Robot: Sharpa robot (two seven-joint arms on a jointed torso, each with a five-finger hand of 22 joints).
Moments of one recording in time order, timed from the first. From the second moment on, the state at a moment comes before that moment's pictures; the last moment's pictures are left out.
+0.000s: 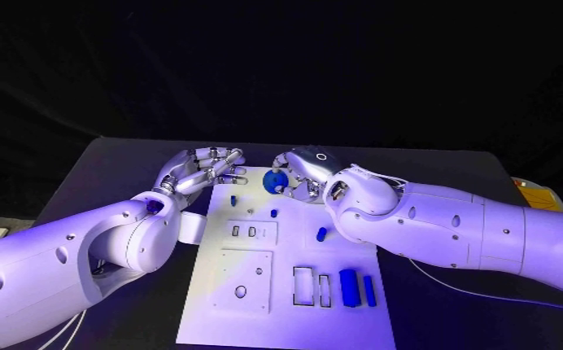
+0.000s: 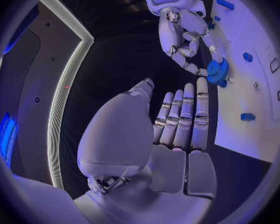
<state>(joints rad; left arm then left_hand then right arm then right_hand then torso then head) 1.13 -0.90 0.02 1.65 -0.09 -0.38 0.39 1.47 -0.12 0.19 0.29 0.20 0.81 0.21 0.27 0.17 0.96 0.19 0.11 0.07 0.95 0.14 0.32 0.27 0.17 0.94 0.23 0.42 0.15 1.22 -0.61 -0.11 1.45 -1.70 -0.52 -0.24 1.39 -0.18 0.36 0.21 0.26 0.89 0.16 0.33 0.42 1.47 0.06 1.52 1.31 1.47 -0.01 1.56 1.31 0.04 1.46 0.10 1.51 1.31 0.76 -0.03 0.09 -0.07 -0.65</state>
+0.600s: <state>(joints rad) 1.13 -0.90 0.02 1.66 -0.09 -0.38 0.39 1.47 -0.12 0.19 0.29 0.20 0.81 0.21 0.27 0.17 0.96 0.19 0.11 0.07 0.95 0.14 0.32 0.27 0.17 0.94 0.23 0.42 0.15 1.21 -0.52 -0.12 1.35 -1.71 -0.50 -0.24 1.39 -0.18 0.37 0.21 0.25 0.89 0.16 0.33 0.42 1.47 0.06 1.52 1.31 1.47 -0.01 1.56 1.31 0.04 1.46 0.10 1.51 1.31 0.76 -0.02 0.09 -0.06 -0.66</state>
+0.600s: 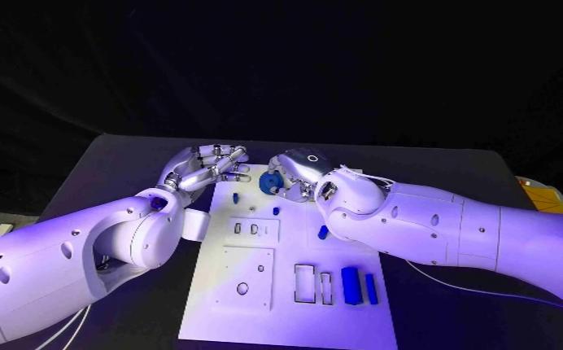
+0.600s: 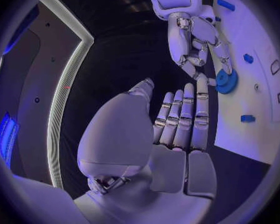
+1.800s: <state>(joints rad) 1.13 -0.90 0.02 1.65 -0.09 -0.38 0.39 1.47 -0.12 0.19 0.29 0.20 0.81 0.21 0.27 0.17 0.96 0.19 0.11 0.07 0.95 0.14 0.32 0.27 0.17 0.94 0.23 0.42 0.15 1.20 -0.53 -0.12 1.35 -1.71 -0.50 -0.24 1.36 -0.20 0.38 0.21 0.24 0.90 0.16 0.32 0.42 1.47 0.06 1.51 1.31 1.47 -0.01 1.56 1.31 0.04 1.46 0.10 1.51 1.31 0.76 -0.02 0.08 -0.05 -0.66</state>
